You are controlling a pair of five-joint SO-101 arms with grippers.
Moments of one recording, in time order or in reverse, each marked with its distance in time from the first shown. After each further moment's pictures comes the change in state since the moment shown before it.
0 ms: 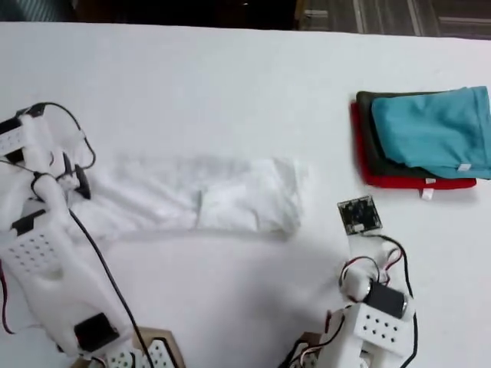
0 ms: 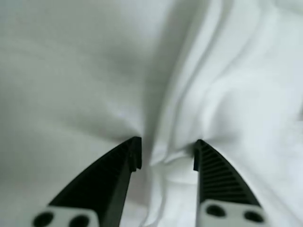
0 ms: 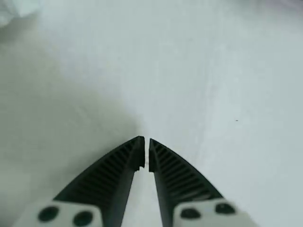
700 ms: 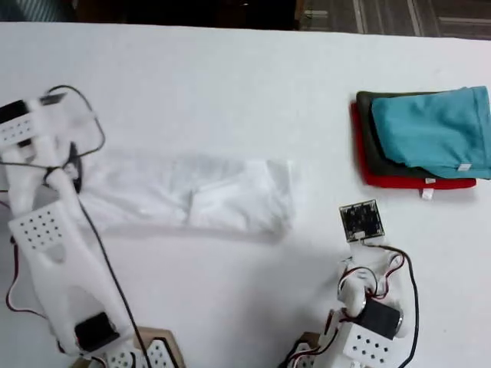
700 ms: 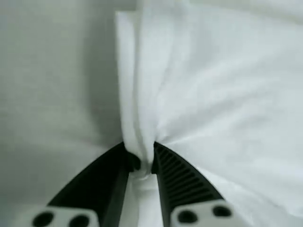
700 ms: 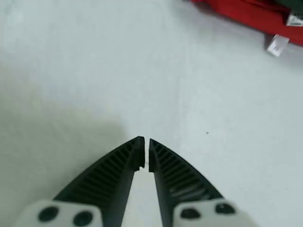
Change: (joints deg) left arm -1.4 20.4 -37.2 18.3 -9.2; right arm 0.9 -21.1 5.1 6.9 0.2
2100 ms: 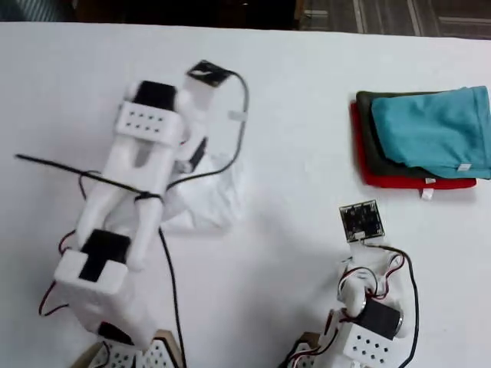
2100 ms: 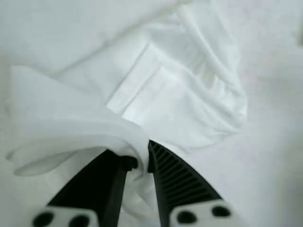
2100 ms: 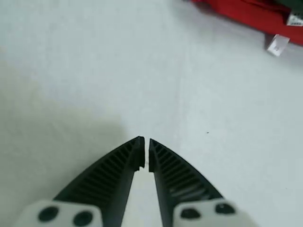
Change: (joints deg) left arm 44.7 -48.7 42.0 -8.6 4.1; right arm 0.0 0.0 0.0 0.1 0.0
